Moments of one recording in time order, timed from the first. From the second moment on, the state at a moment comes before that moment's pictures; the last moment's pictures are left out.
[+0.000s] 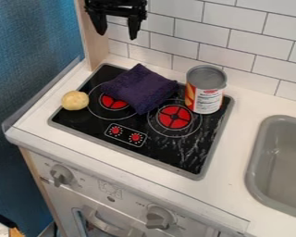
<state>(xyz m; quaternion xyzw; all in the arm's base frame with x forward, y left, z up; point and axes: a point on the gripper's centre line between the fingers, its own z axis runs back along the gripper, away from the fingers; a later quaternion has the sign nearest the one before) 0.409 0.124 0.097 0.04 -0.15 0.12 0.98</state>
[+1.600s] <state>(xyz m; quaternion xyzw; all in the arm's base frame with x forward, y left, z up) 0.479 -0.014 0.031 -0.08 -0.13 0.13 0.98</state>
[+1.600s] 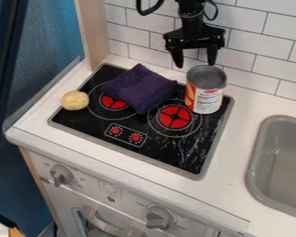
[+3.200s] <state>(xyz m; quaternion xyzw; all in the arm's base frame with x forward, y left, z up) 0.340 -0.039 0.022 -0.01 0.01 -0.18 0.98</state>
